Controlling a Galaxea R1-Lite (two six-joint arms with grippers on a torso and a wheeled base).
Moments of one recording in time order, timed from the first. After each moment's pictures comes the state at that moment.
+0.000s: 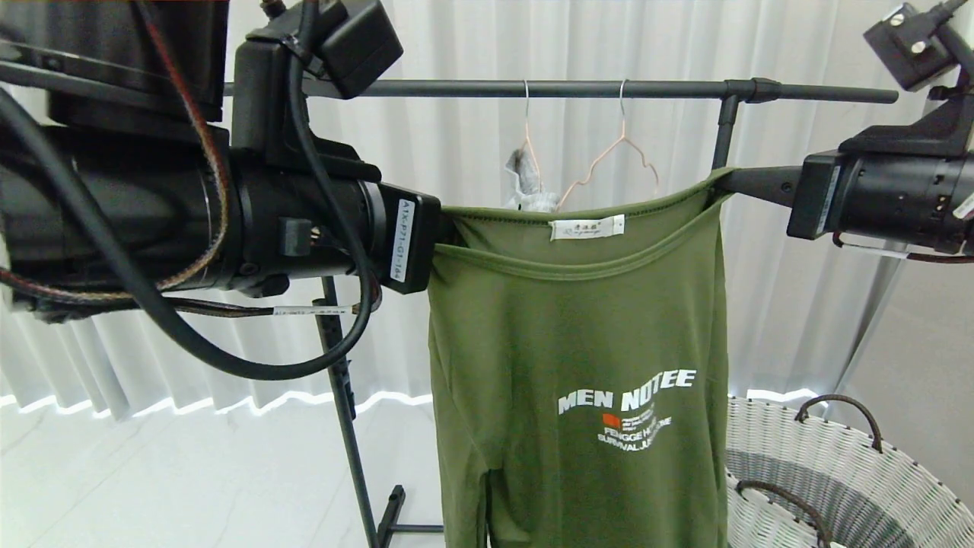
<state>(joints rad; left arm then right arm) -0.73 1.50 -1.39 0.25 0.13 0.03 0.51 1.44 -1.21 -0.13 0.23 0.07</state>
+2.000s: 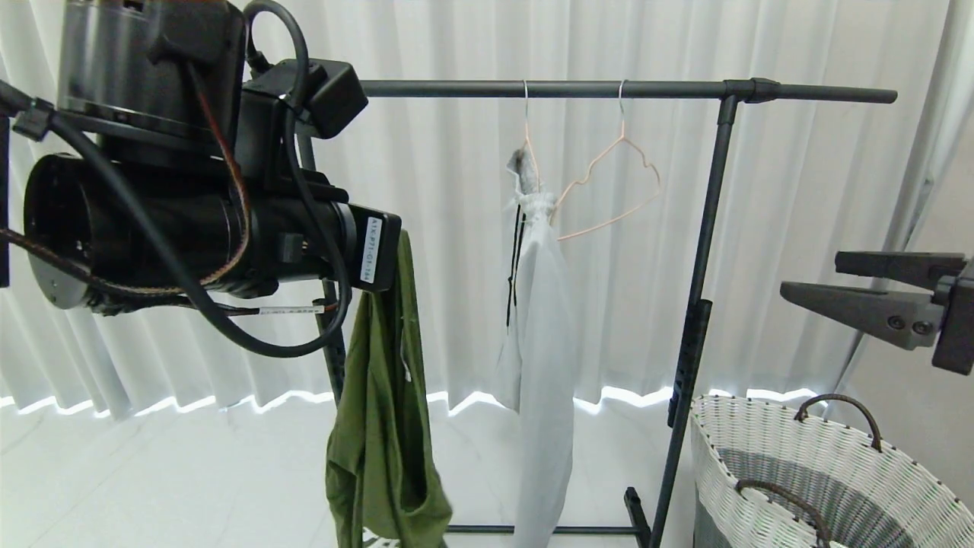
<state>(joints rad) -0.59 1.52 -1.34 0.24 0.18 0.04 0.44 1.13 -0.88 -0.05 0.22 0.07</state>
